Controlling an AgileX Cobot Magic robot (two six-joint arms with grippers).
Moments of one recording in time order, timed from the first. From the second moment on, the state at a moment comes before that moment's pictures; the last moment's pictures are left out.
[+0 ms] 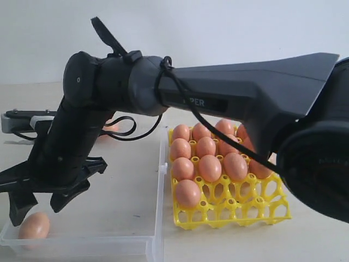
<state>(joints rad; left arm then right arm) 0.04 0.01 0.00 0.10 0.39 0.03 0.93 2.31 -1.91 0.60 1.01 -0.06</state>
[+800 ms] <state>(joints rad) 0.04 0.01 0.00 0.10 0.39 0.03 0.95 2.44 -2.03 0.51 0.95 -0.07</state>
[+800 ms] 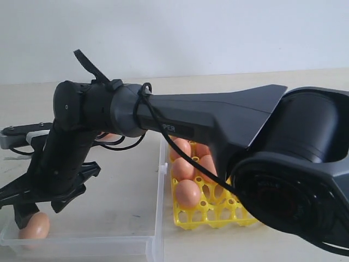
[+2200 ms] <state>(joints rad) 0.04 0.01 0.00 0.10 0.39 0.03 0.90 2.00 -1.45 0.08 0.22 -0.02</state>
